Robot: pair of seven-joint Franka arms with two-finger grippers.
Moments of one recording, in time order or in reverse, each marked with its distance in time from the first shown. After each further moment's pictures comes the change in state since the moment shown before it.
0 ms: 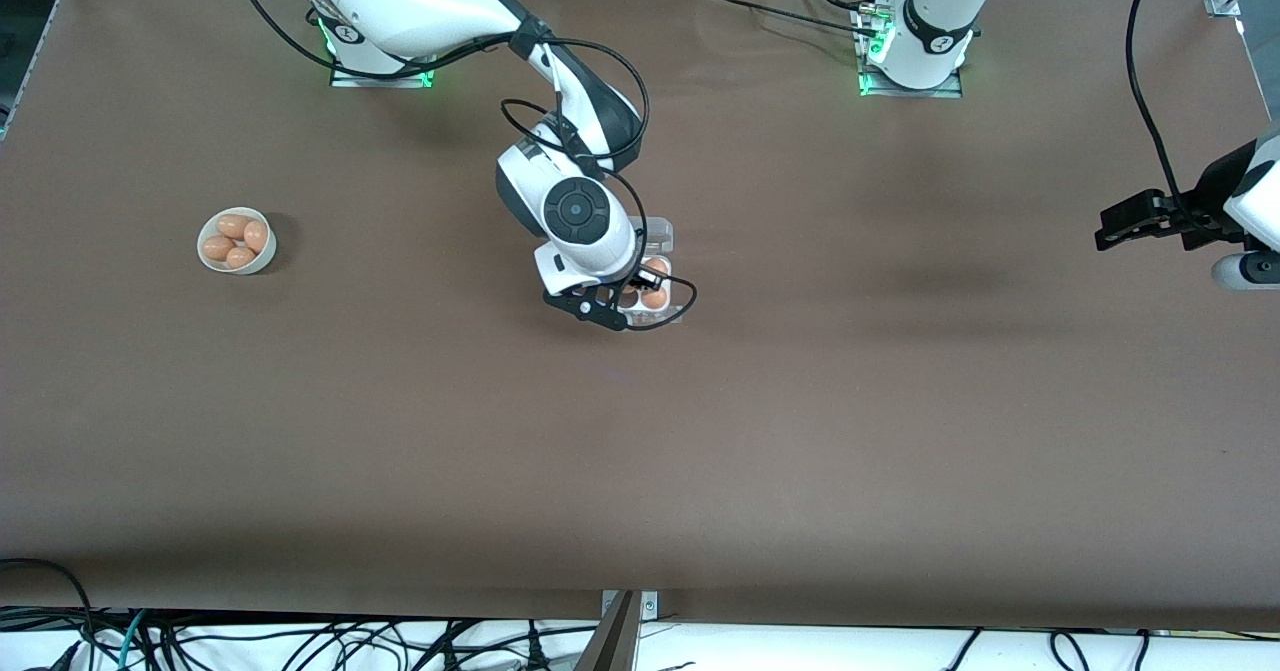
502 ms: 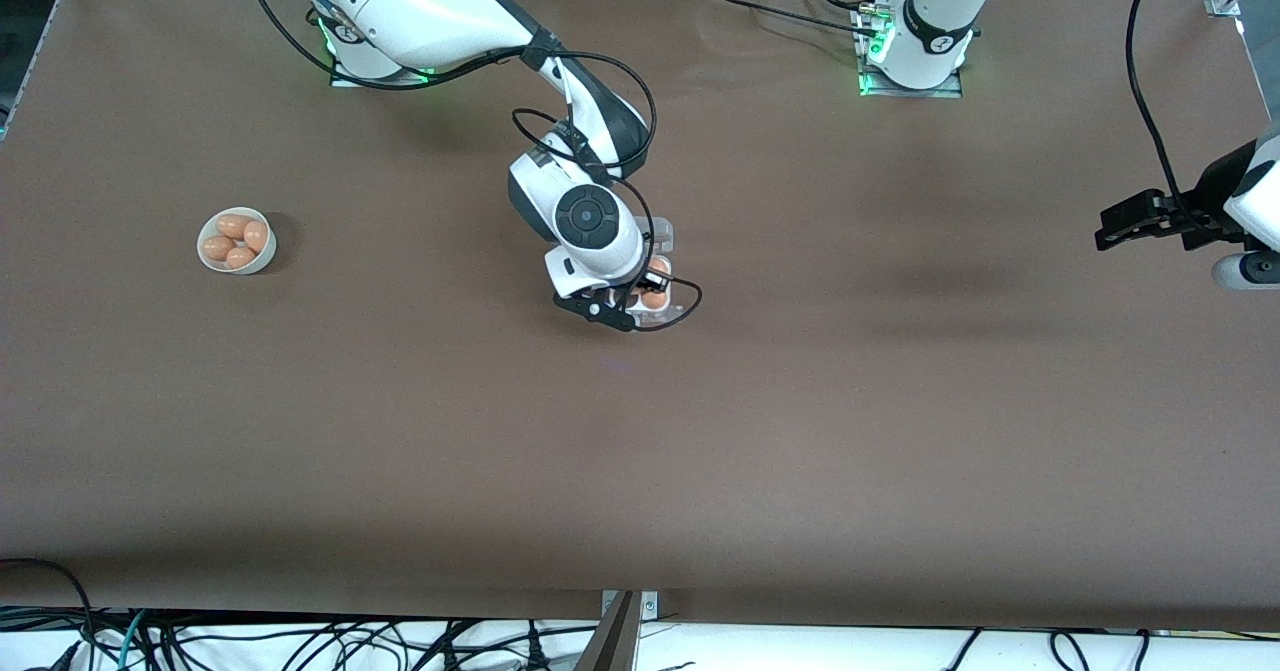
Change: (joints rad) left arm 0.000 0.000 0.000 0.000 0.000 0.000 0.000; right arm 0.011 0.032 0.000 0.000 0.000 0.036 0.000
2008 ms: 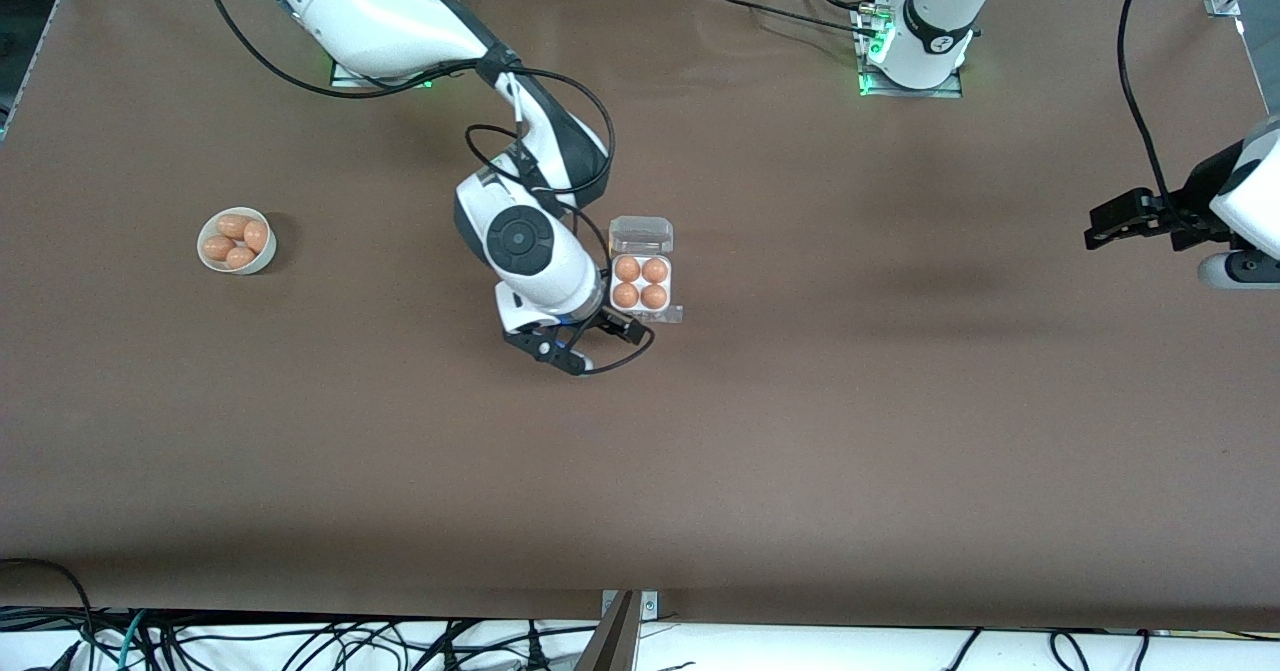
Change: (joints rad) left arm -0.020 0.001 -0.010 0.000 -0.041 0.000 -0.013; right arm -0.114 -0.042 -0.021 0.077 -0.045 -0.037 -0.013
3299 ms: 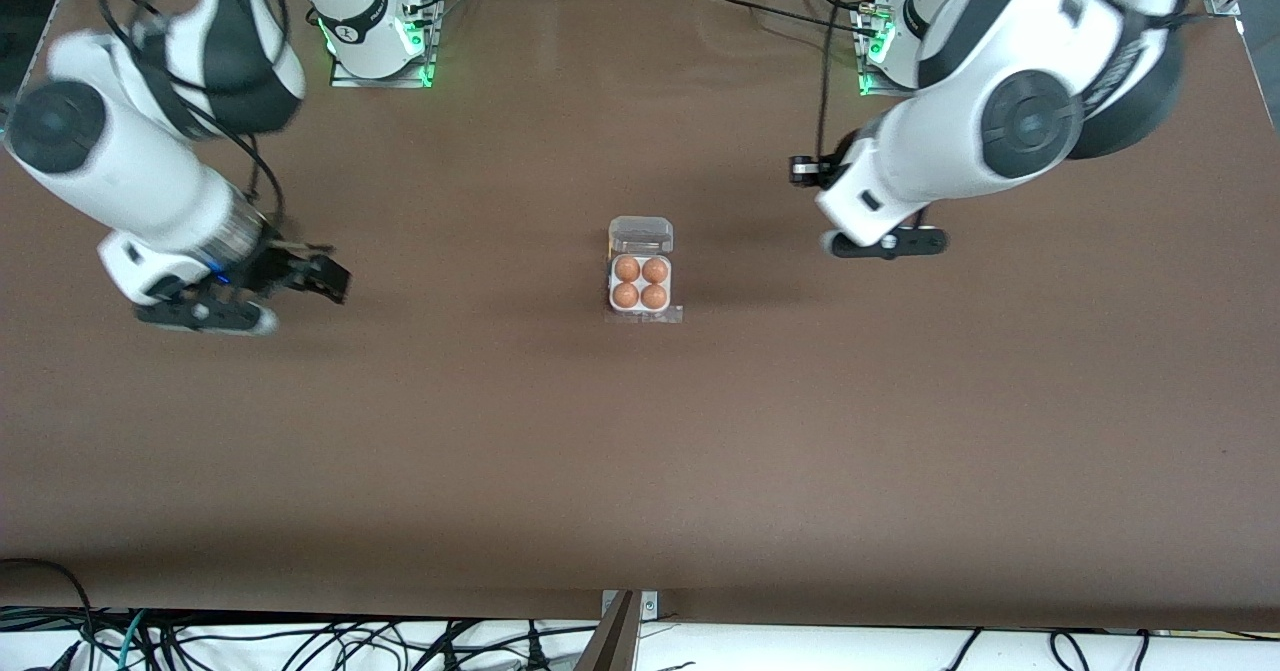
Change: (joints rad) left arm -0.443 0.157 -0.014 -0.004 -0.293 -0.109 -0.524; right arm -0.445 -0.633 -0.023 -0.439 -0.058 -0.183 -0.789
